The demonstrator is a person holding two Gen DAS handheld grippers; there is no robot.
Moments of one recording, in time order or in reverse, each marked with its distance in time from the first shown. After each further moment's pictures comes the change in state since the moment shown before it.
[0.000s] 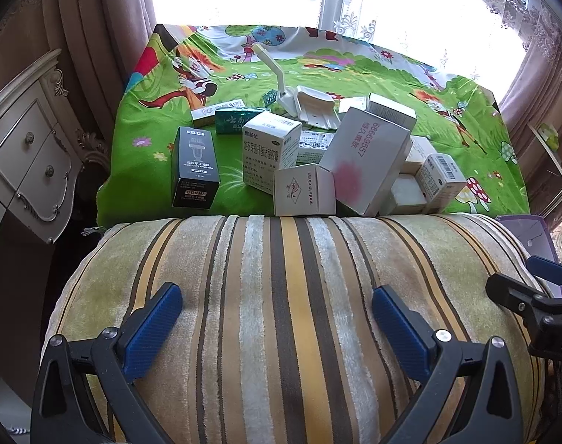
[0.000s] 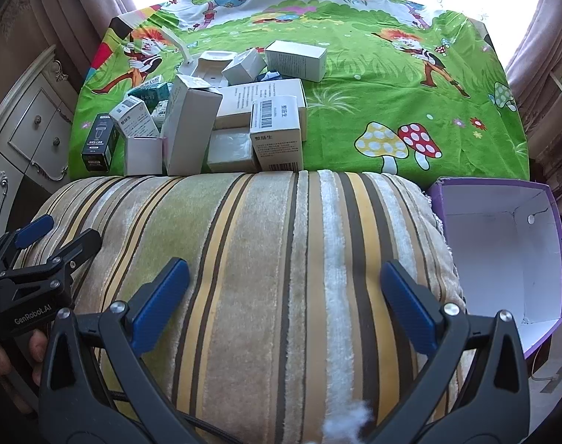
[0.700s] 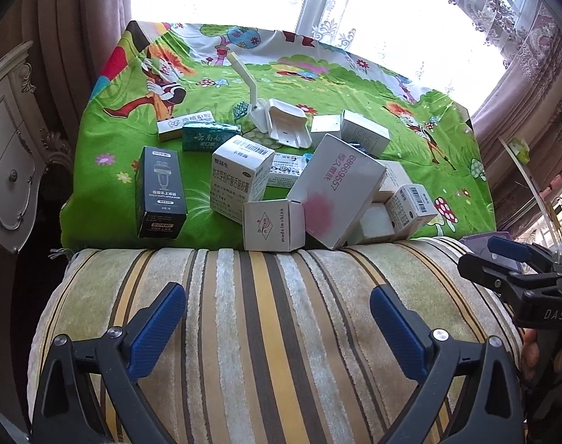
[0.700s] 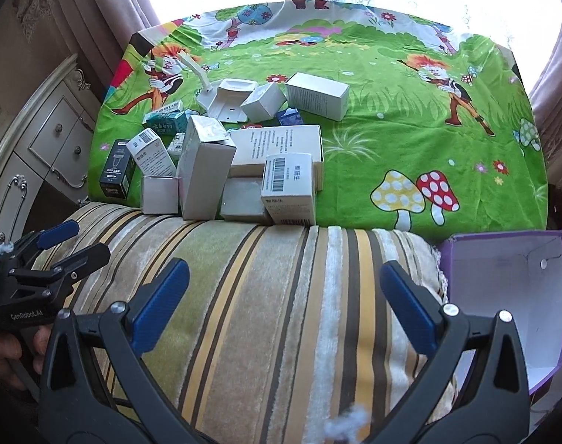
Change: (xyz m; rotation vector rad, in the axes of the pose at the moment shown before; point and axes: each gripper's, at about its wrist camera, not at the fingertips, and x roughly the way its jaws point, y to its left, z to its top) left arm 0.009 0.006 0.034 -0.012 0.020 -0.173; right arm 0.006 -0.004 0.051 -0.088 -0.022 0.081
